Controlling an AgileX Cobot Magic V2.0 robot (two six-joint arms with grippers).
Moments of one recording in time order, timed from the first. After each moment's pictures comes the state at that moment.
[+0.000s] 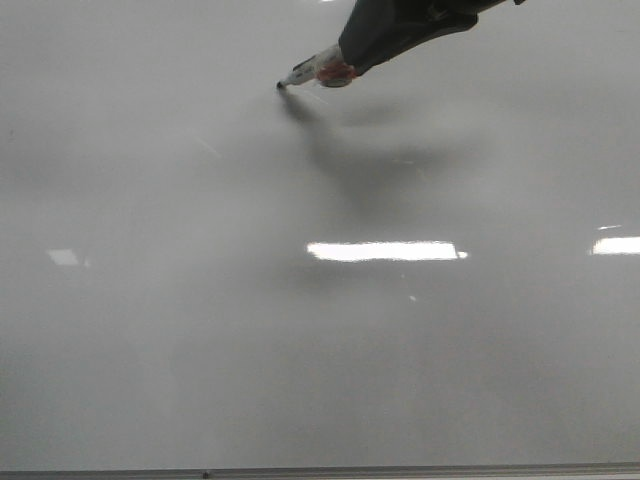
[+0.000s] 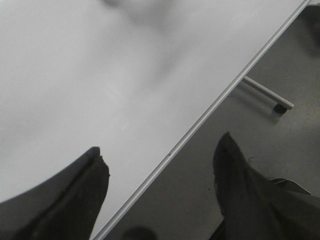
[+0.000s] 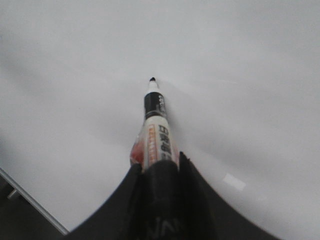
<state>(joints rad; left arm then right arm) -0.47 0.81 -0.98 -0.26 1.00 0.46 0.49 1.47 -1.11 0.43 0.30 -0.34</state>
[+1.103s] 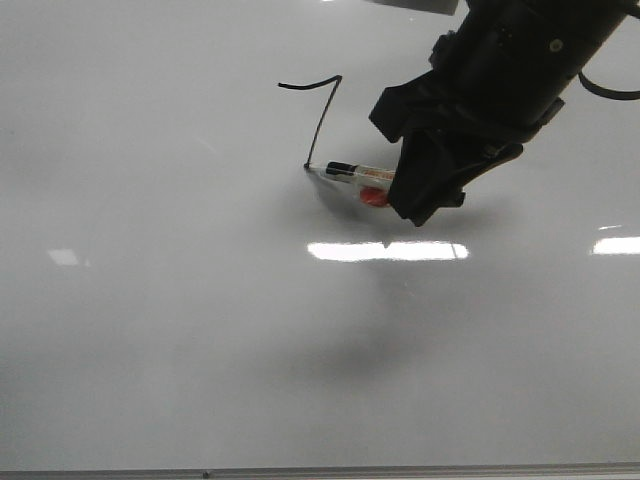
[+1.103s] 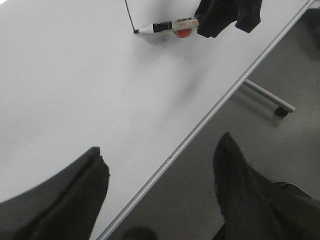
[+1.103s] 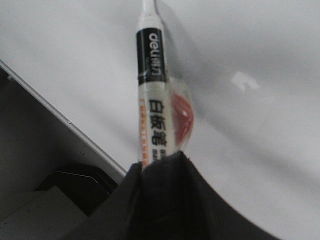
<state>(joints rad) -0.47 0.81 -0.98 -0.26 0.99 0.46 0.44 1.57 -1.07 0.37 0.58 -0.41</state>
